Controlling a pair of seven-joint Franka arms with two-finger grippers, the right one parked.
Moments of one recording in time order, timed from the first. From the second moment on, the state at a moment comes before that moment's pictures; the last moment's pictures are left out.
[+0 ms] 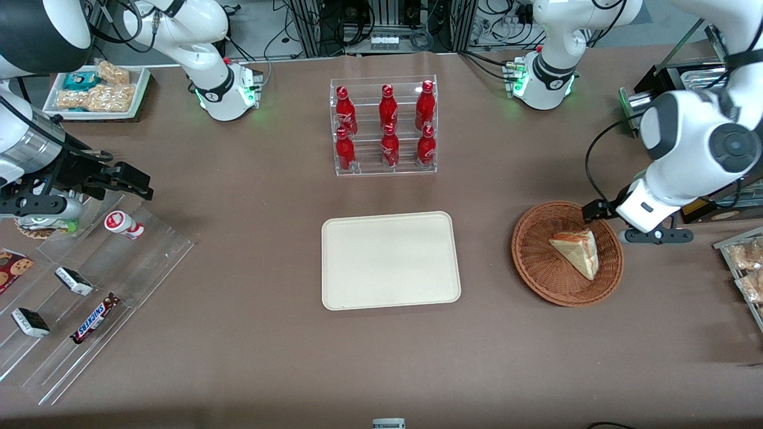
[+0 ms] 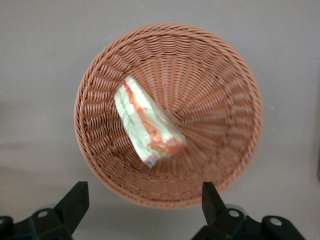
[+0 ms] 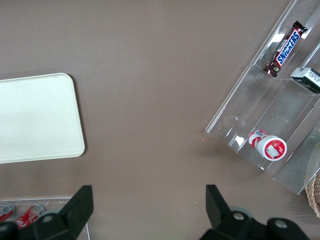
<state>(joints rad) -0.05 0.07 0.04 -2.16 -0.01 2.22 -0.09</state>
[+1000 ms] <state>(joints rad) -0.05 0.27 0.04 -2.22 -0.01 2.52 -0.86</state>
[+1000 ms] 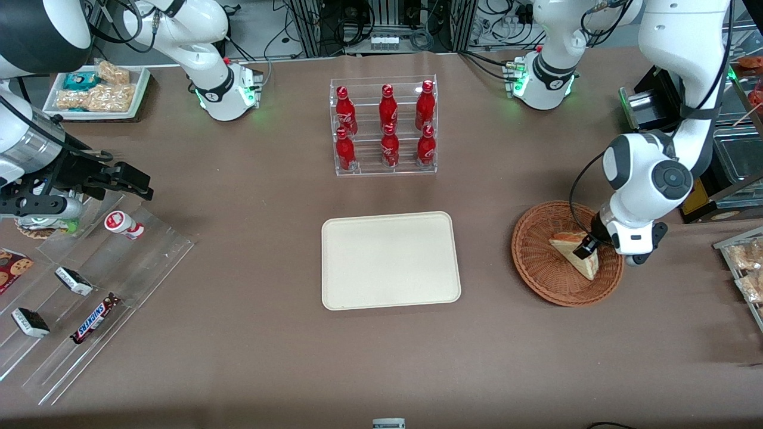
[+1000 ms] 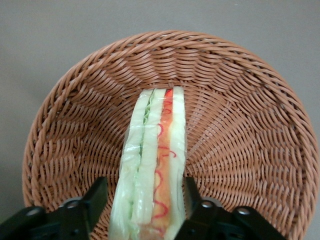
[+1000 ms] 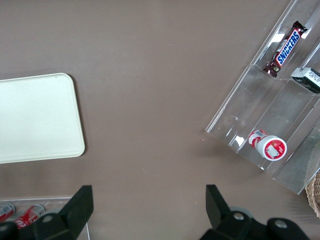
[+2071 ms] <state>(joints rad) -0.53 0.48 0.00 -1.67 -0.01 2.22 -0.86</state>
